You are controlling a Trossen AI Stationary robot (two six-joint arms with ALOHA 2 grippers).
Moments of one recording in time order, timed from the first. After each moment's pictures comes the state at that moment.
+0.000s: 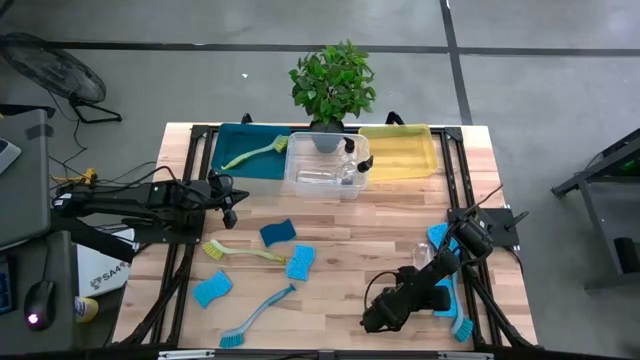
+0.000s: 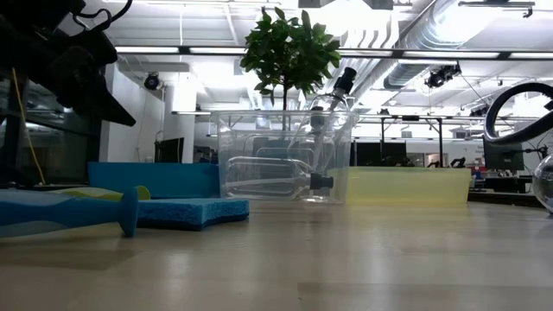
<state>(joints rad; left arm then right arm) 0.00 0.36 0.30 -0.47 -0.39 -0.27 0.69 2.20 1.50 -1.48 -0.35 2.17</state>
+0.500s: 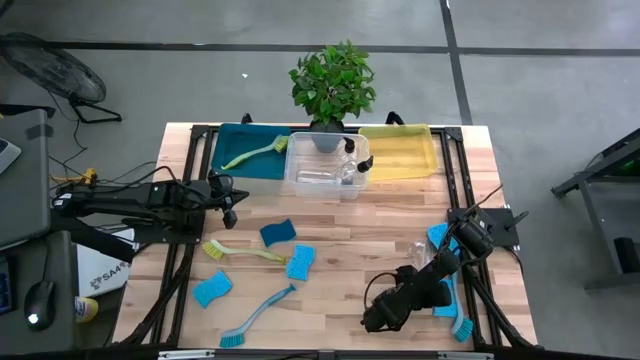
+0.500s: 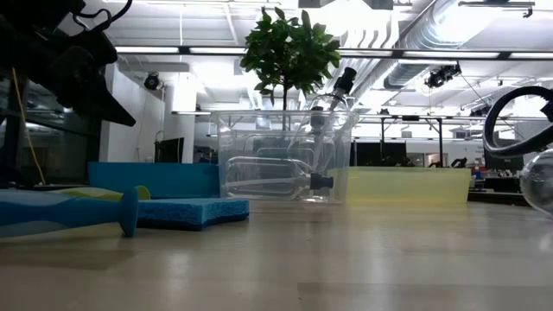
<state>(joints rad) 0.00 0.36 0.30 -0.47 -0.39 -0.27 0.69 2.20 1.50 -1.50 -0.35 2.04</state>
